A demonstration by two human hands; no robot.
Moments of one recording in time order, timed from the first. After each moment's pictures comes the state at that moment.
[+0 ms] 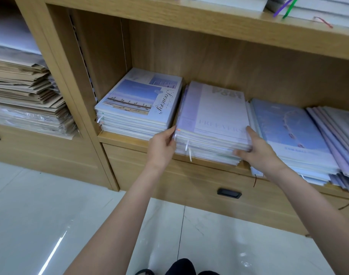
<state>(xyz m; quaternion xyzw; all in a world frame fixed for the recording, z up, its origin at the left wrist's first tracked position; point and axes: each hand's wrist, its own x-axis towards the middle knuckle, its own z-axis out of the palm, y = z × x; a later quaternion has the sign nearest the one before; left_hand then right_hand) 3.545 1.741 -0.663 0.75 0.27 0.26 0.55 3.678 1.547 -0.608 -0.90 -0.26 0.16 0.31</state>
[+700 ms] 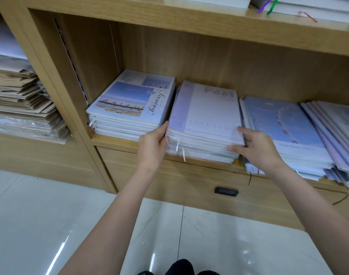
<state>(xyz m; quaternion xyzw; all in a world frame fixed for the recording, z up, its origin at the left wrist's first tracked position) 3.541 1.735 -0.651 0.79 0.28 0.32 0.44 3.683 1.542 -0.606 -0.90 -0.27 0.10 0.32</state>
